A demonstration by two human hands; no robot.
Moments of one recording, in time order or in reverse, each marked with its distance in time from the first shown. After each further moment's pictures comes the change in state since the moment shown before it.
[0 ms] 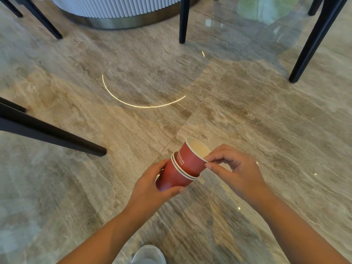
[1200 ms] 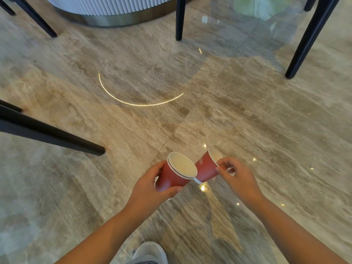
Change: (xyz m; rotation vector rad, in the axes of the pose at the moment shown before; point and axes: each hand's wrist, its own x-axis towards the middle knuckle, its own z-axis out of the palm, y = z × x) left_hand -0.003 -0.009 0.000 -0.037 -0.058 -0.107; right_hand -0.020 0.072 0.003 -0.141 0.110 0.306
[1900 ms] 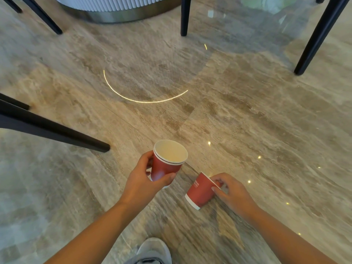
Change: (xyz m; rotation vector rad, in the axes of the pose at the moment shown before) left_hand 0.006 0.004 -0.019 -0.086 0.133 -0.044; right_hand -0.017 0.041 0.024 -0.174 -0.282 0.024
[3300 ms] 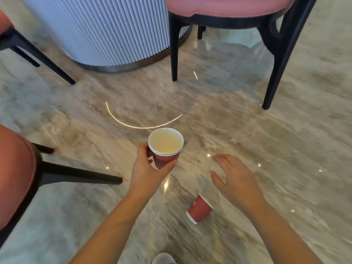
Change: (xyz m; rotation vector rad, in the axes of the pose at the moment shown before) left_hand 0.011 0.179 -0.041 -0.010 0.146 0.191; right_hand -0.036 -0.197 -0.136 -0.437 0.328 -0.154
